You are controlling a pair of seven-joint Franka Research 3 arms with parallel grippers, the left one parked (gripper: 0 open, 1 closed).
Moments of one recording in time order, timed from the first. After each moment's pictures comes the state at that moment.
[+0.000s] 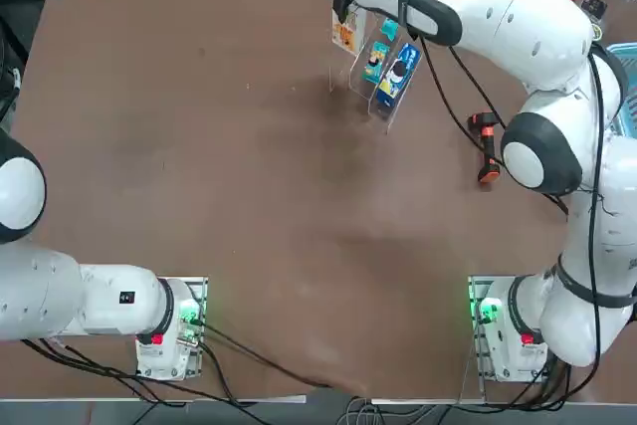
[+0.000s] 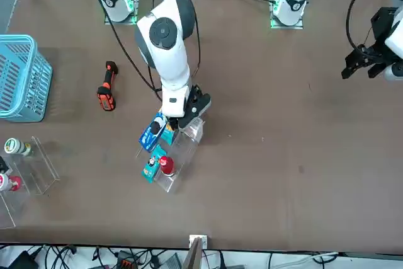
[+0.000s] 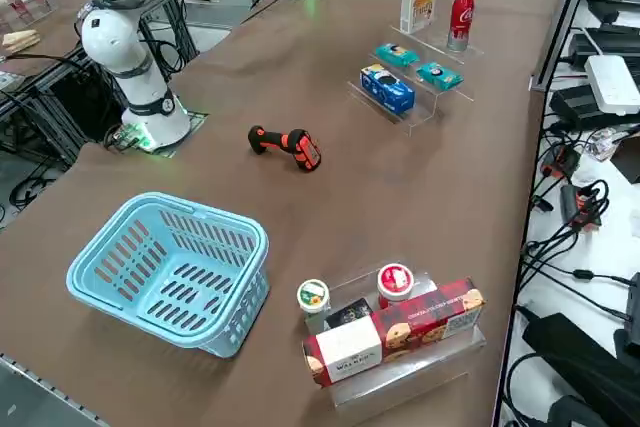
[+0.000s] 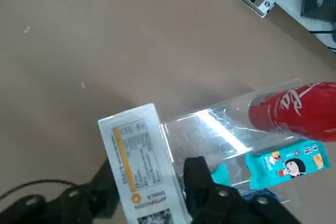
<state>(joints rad) 0.67 0.64 -0.01 -1.15 -0.03 2.00 -0.03</state>
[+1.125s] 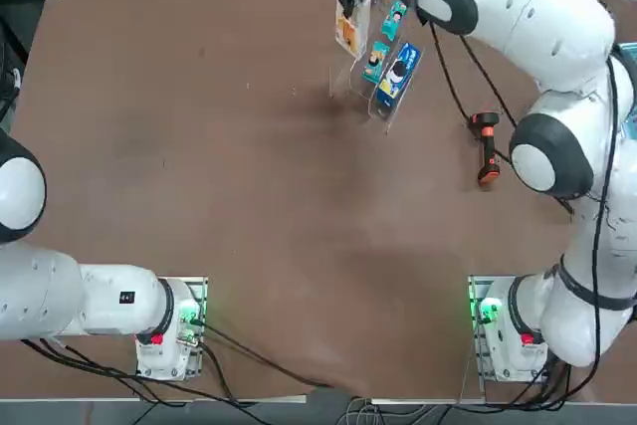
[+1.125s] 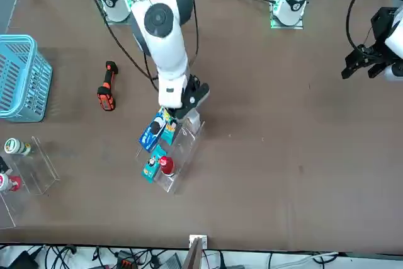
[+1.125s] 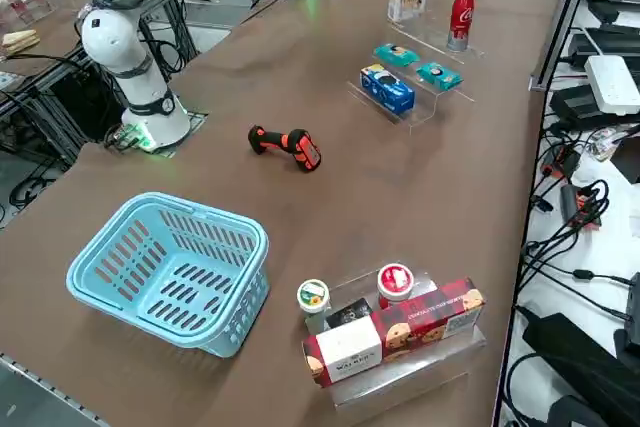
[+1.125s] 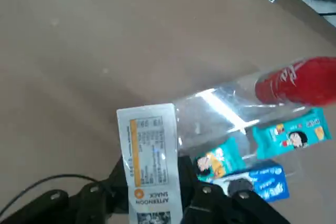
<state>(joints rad) 0.67 0.56 -0.01 -1.10 0.05 1.80 -0.02</state>
